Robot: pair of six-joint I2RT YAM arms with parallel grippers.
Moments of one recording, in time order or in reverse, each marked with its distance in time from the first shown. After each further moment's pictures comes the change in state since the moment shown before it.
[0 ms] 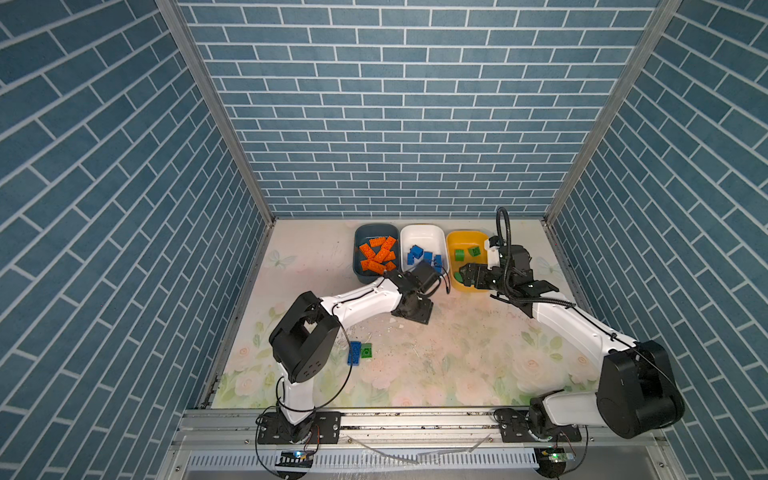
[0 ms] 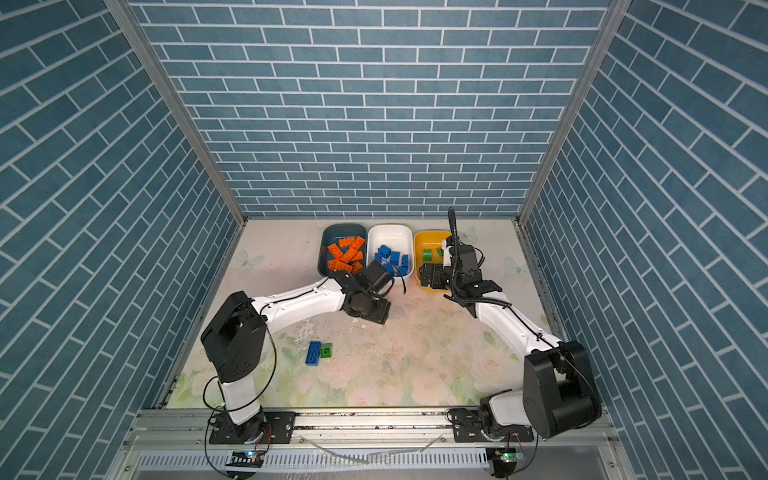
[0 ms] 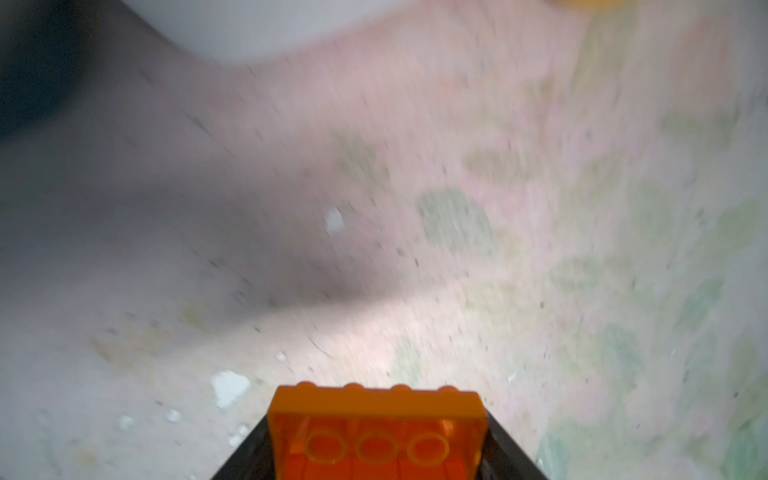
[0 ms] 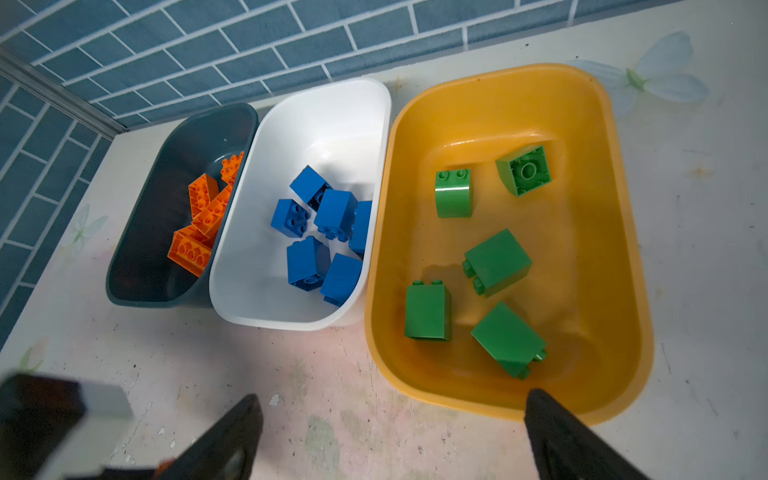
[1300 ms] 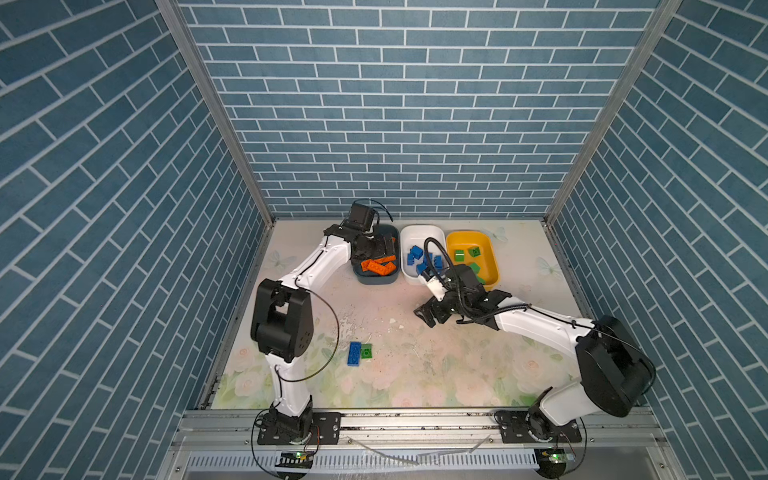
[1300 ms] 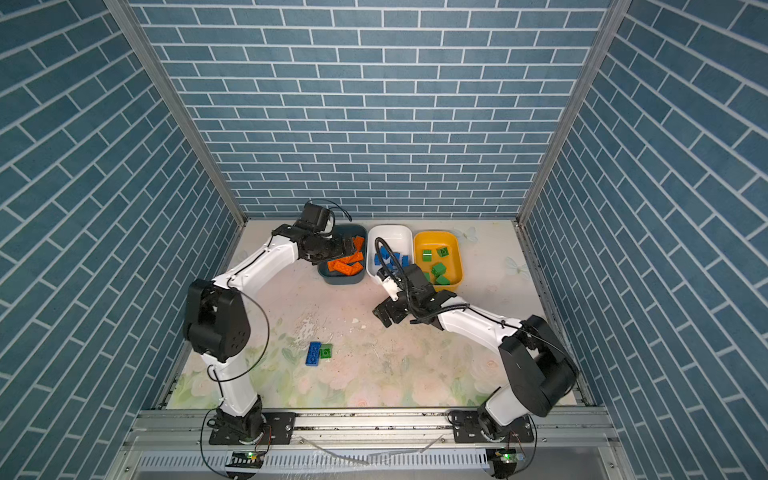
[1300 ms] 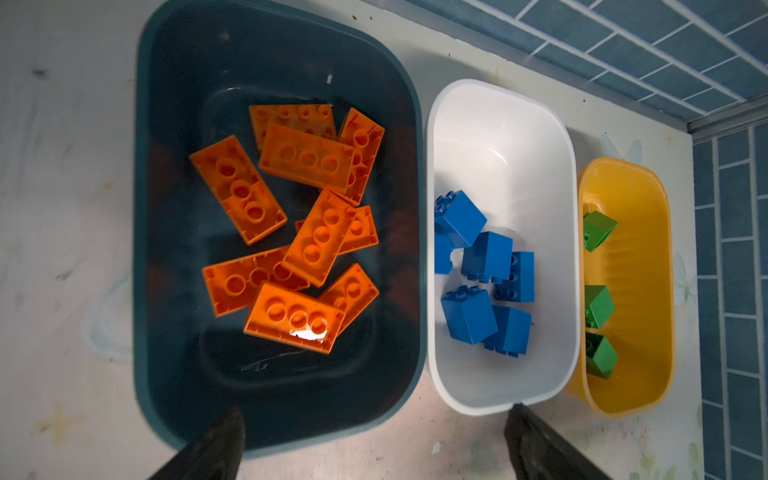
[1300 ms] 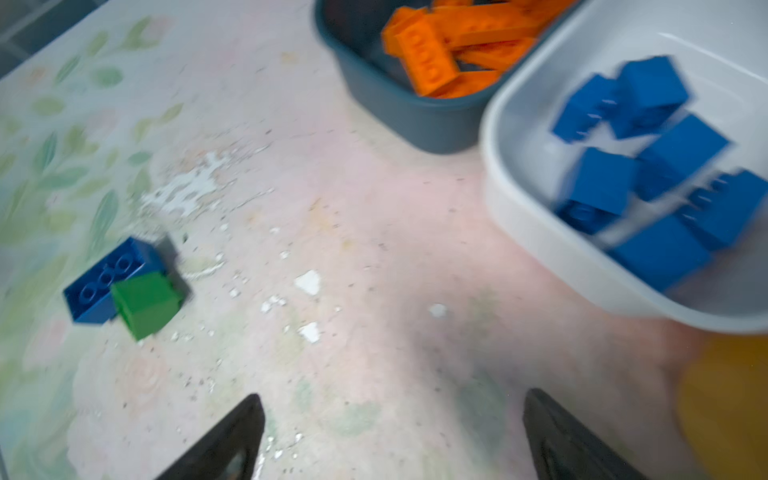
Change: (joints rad) left arm 0.435 -0.027 0.149 0.063 0.170 -0.051; right arm 0.418 0.172 0.016 0.018 -0.113 -0.428
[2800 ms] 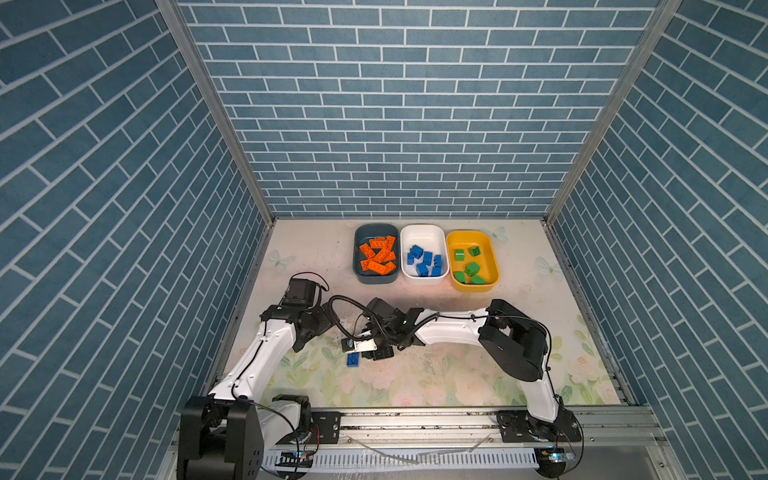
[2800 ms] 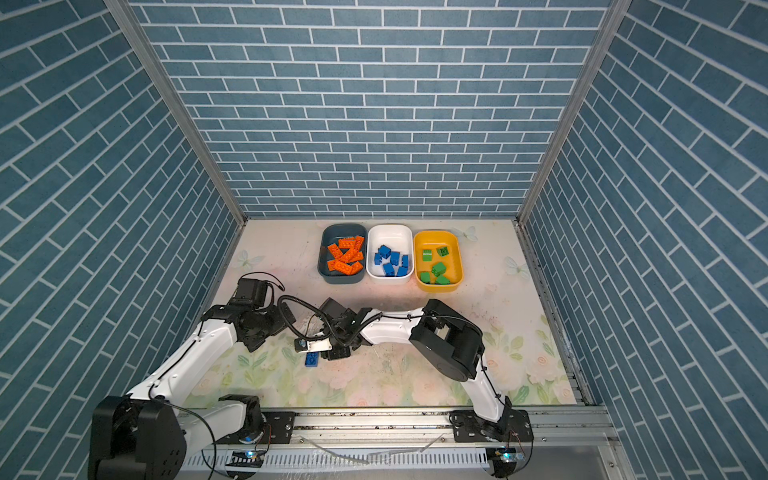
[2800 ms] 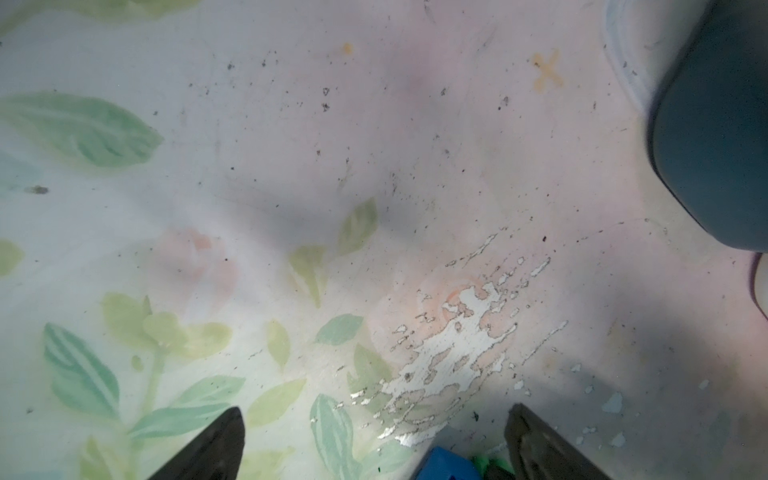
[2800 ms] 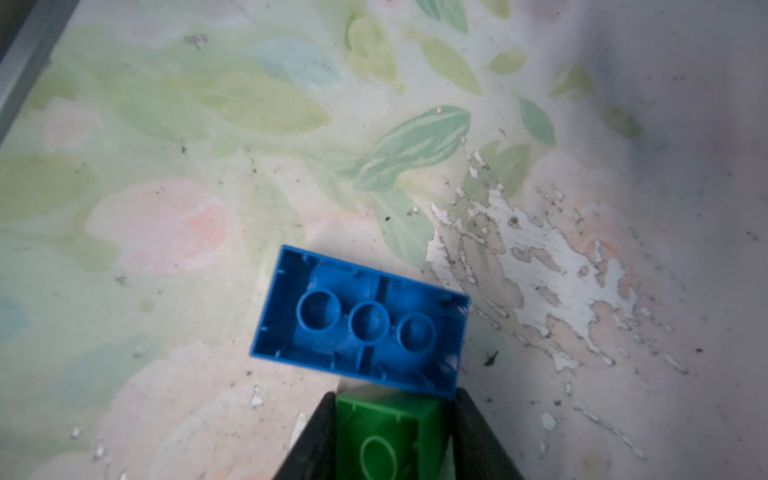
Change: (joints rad) left arm 0.272 -0.700 -0.866 -0.089 -0.121 -0.177; right arm 0.383 0.518 0.434 -0.067 -0.039 -0.647
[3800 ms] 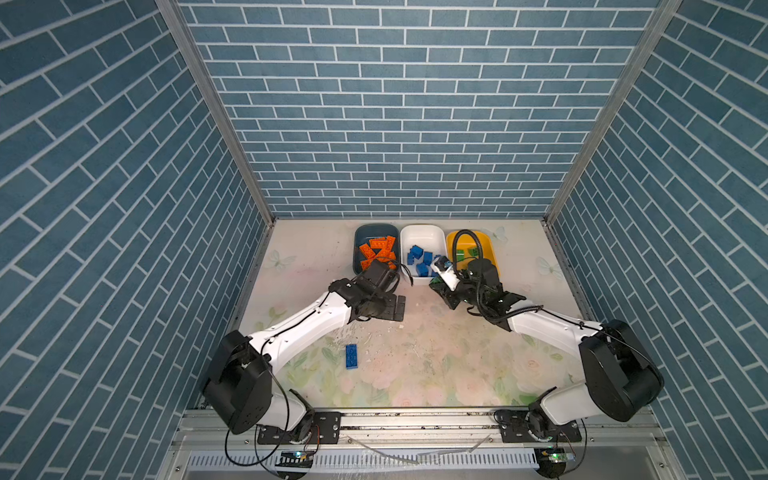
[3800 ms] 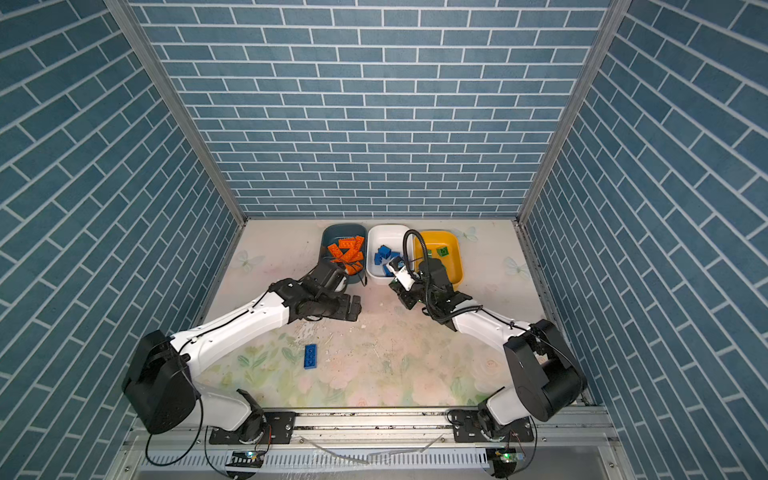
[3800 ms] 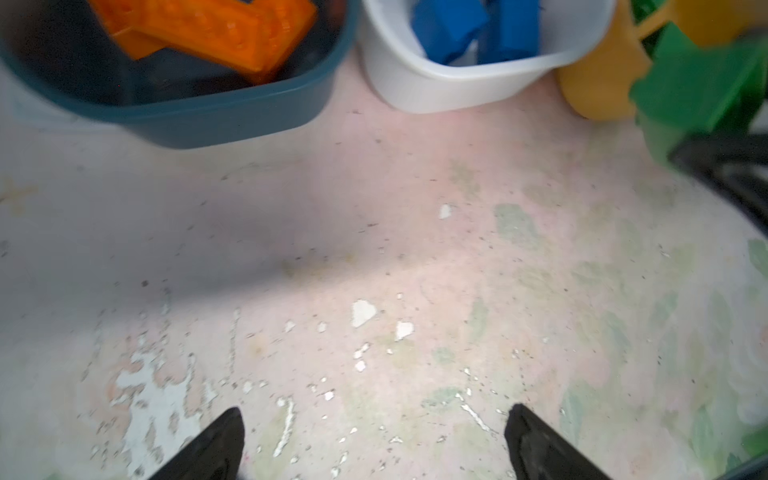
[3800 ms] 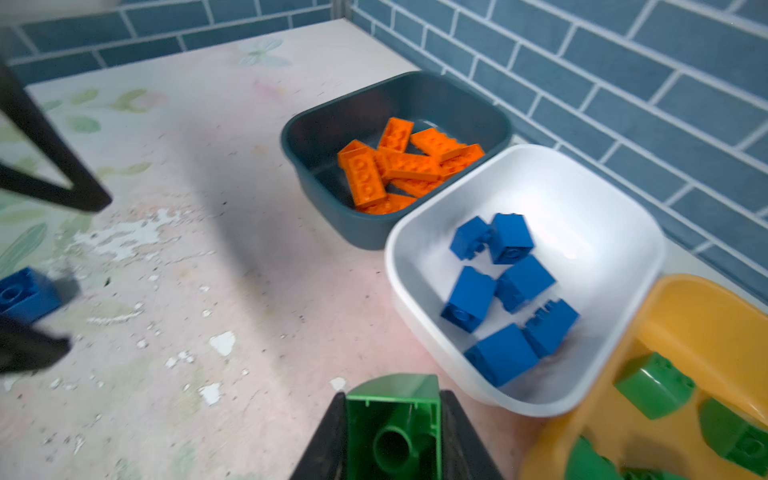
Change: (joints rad) left arm -0.637 0.337 0.399 0.086 -0.039 0.249; right arm -0.596 -0.599 -0.555 0.413 -0.006 0.504
